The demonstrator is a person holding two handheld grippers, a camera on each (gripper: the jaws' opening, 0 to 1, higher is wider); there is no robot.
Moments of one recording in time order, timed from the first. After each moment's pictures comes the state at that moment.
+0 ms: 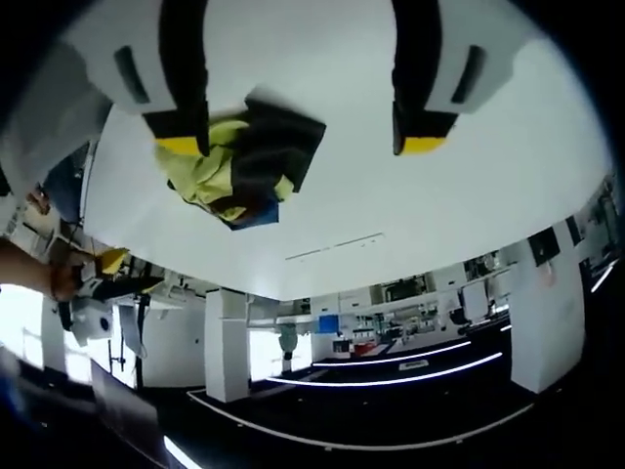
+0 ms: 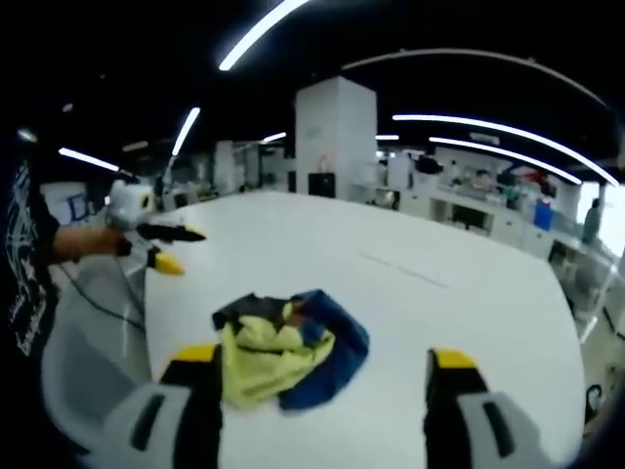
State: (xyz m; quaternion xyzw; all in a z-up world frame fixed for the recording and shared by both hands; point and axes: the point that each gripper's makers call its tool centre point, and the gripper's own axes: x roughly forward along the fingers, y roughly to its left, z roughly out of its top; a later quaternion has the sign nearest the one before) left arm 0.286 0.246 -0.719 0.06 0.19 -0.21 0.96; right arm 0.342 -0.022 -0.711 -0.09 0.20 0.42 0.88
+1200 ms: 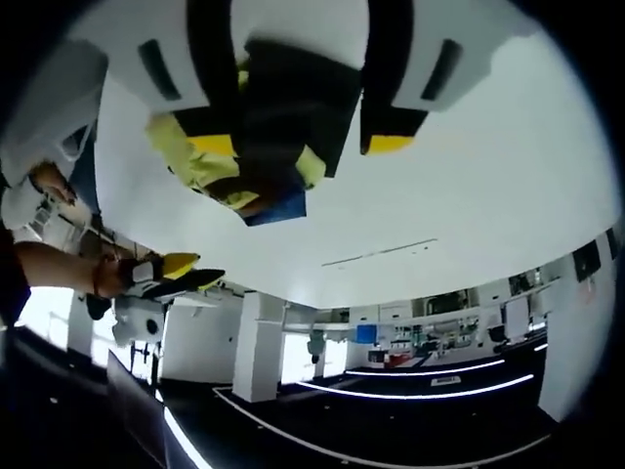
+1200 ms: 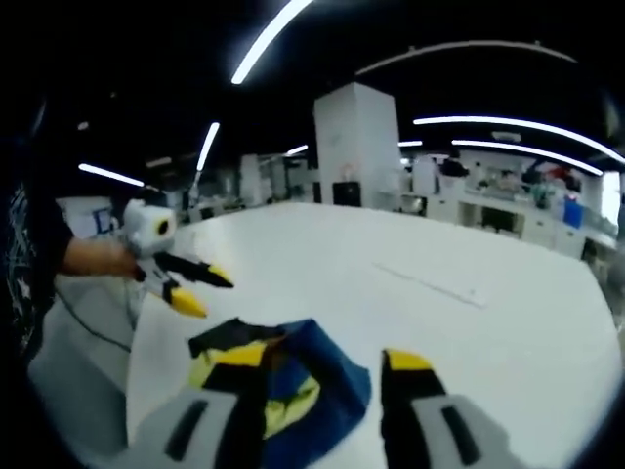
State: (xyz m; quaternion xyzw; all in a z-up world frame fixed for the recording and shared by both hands) left arm 0.355 0.201 -0.764 0.02 0.22 -0.30 0.93; right arm 0.424 0.035 -0.740 -0.05 0.19 0.49 0.85
